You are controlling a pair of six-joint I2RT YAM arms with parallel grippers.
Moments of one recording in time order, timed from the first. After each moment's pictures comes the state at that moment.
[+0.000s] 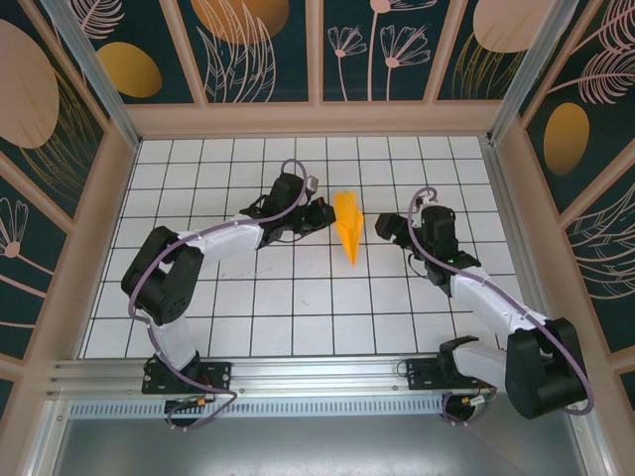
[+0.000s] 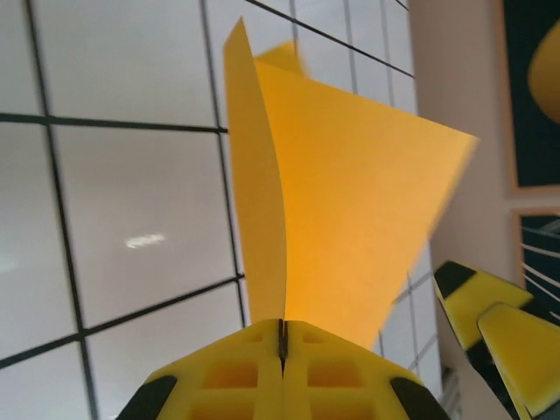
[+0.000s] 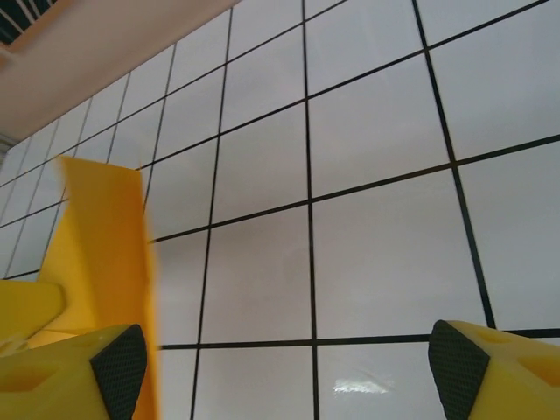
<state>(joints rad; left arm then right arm) -0.64 1.81 1.13 0.08 0.42 -0.92 0.31 1.12 0.54 0.04 -0.13 0.59</state>
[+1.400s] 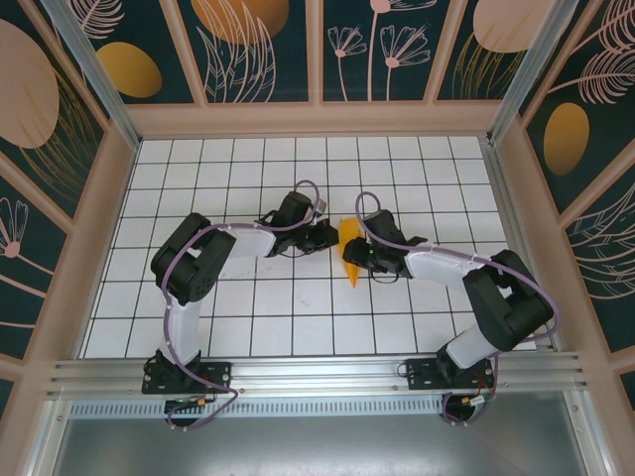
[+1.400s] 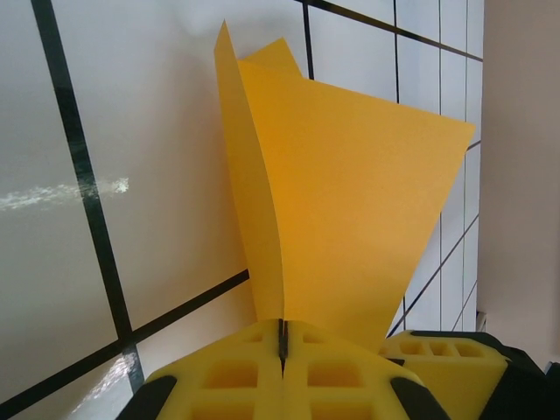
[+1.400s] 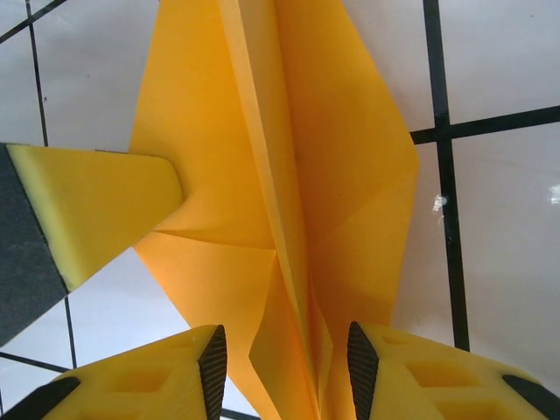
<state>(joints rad) -0.64 2.02 1.09 0.21 0.54 -0.89 0.60 1.54 0.73 -0.14 -0.13 0.78</state>
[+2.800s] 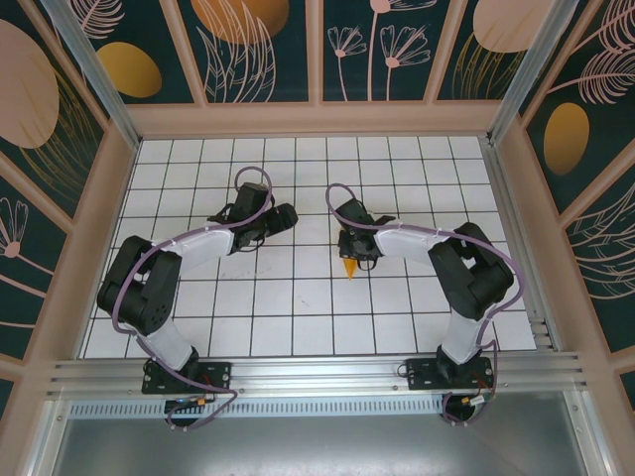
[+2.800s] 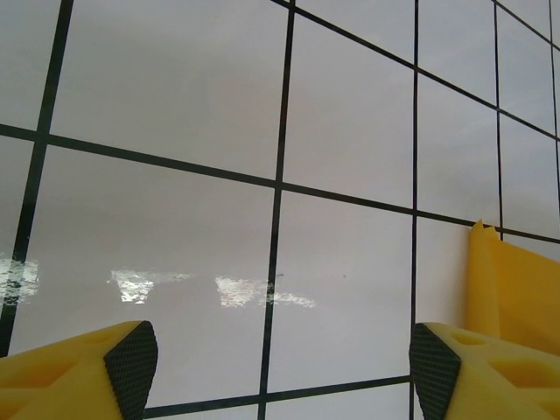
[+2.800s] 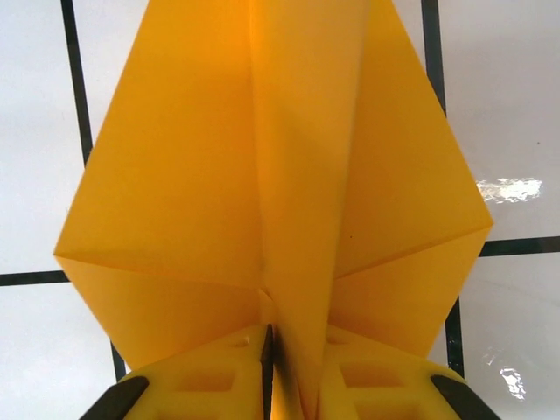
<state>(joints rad) -0.46 1.69 0.94 -0.05 0.09 -0.76 0.67 1.79 1.03 -0.39 0.12 0.72</state>
